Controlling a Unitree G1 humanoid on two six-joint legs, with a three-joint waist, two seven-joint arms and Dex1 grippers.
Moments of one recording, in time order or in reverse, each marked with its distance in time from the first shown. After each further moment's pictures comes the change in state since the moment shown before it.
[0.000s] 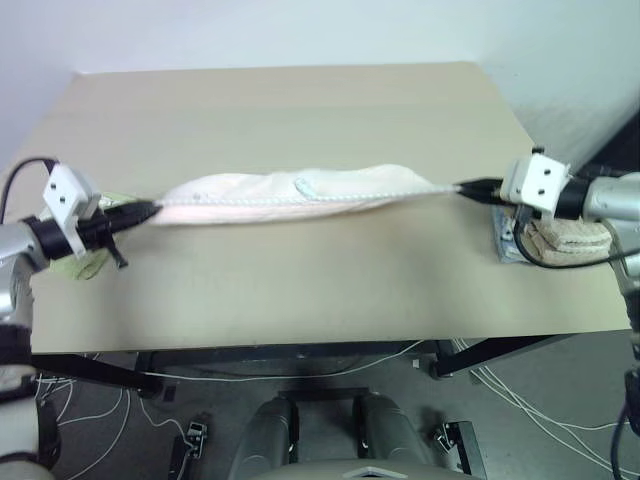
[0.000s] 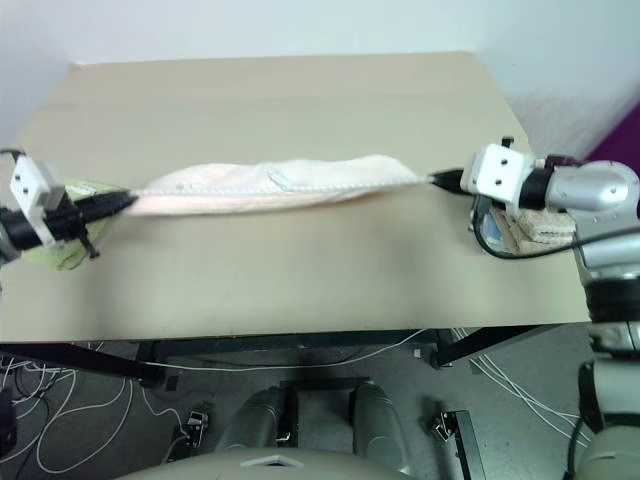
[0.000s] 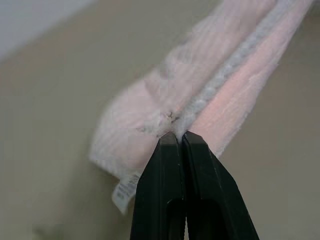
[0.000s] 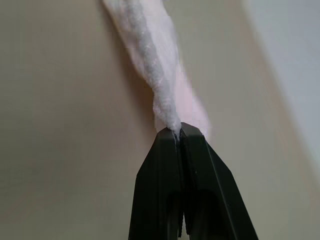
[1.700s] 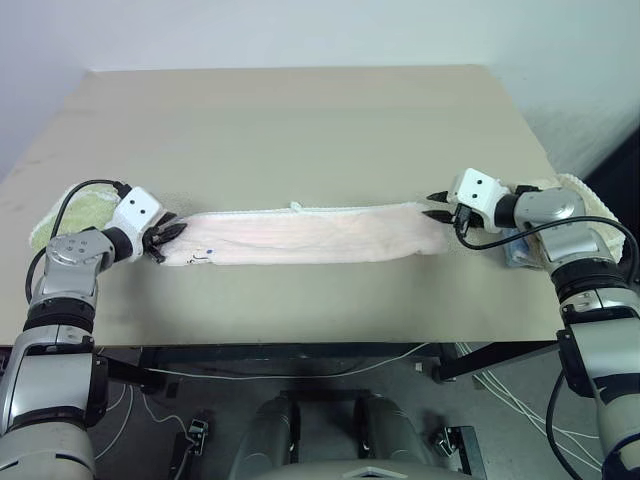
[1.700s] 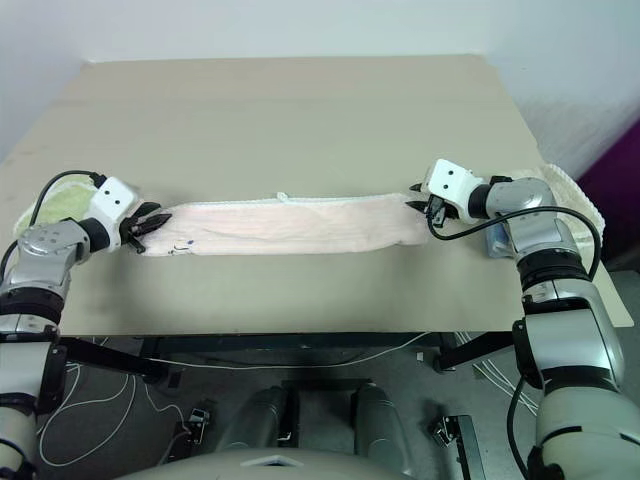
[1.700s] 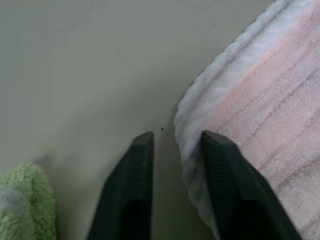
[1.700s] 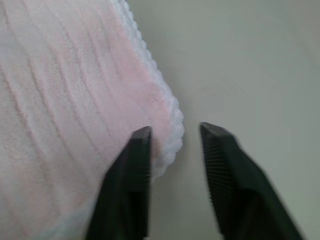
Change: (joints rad) left arm -0.409 -0.204 -0.245 0.622 0.412 -0.304 0.415; right arm -0.410 0.294 0.152 0.767 -0.317 -0.230 -0.170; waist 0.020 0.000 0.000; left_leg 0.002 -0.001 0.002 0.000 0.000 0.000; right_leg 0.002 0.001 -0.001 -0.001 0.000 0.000
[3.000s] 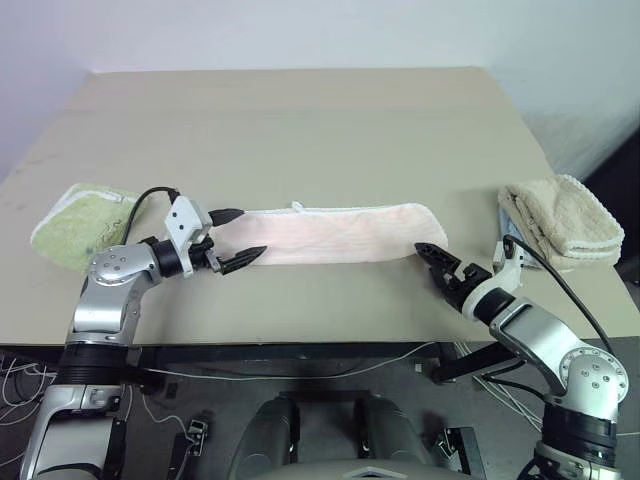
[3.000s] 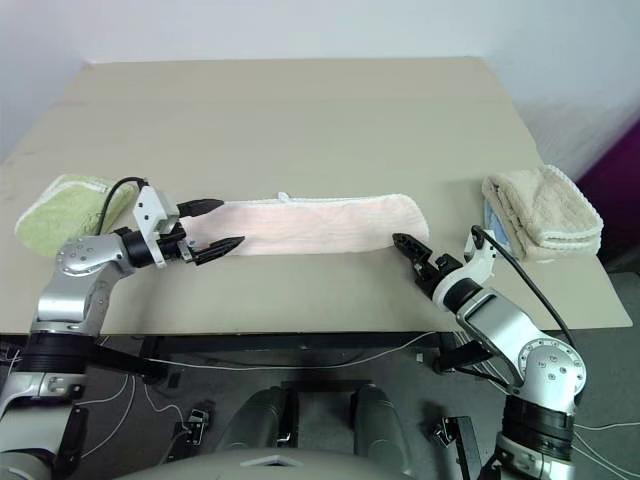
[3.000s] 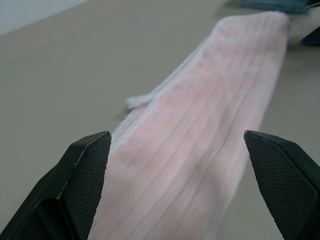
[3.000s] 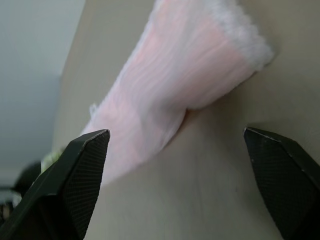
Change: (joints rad) left arm 0.325 -0.155 0.024 -0.839 -0.328 0.332 -0.202; right arm 0.748 0.420 -0.583 -1.125 1.703 1.274 -1.427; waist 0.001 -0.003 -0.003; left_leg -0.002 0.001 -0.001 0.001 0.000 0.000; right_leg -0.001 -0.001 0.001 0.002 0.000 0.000
